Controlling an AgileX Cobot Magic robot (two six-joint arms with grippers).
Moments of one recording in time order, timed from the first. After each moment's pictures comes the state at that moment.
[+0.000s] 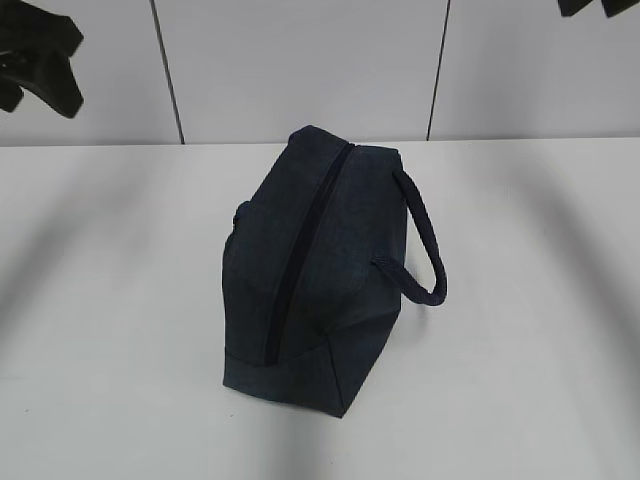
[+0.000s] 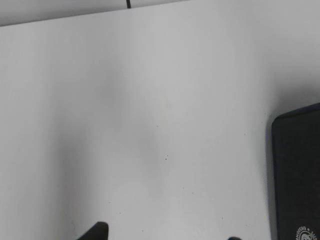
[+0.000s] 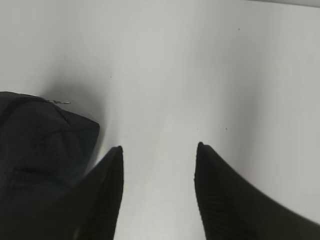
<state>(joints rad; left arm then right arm) -0.17 1.65 -1.61 -0.05 1.18 0.10 0.00 1.74 -1.92 0.16 1.25 -0.11</state>
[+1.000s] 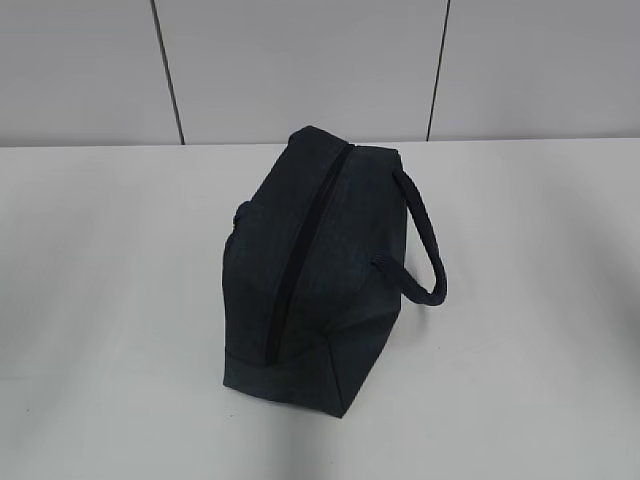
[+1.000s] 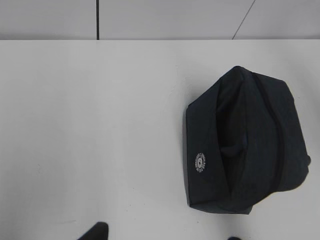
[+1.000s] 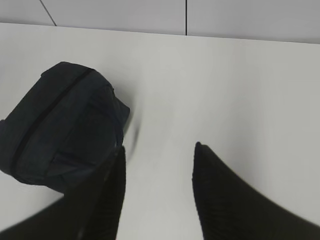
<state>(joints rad) -0.17 0.85 -1.17 -0.21 1.23 0.05 0.00 0.95 -1.46 0.17 1.27 -0.10</state>
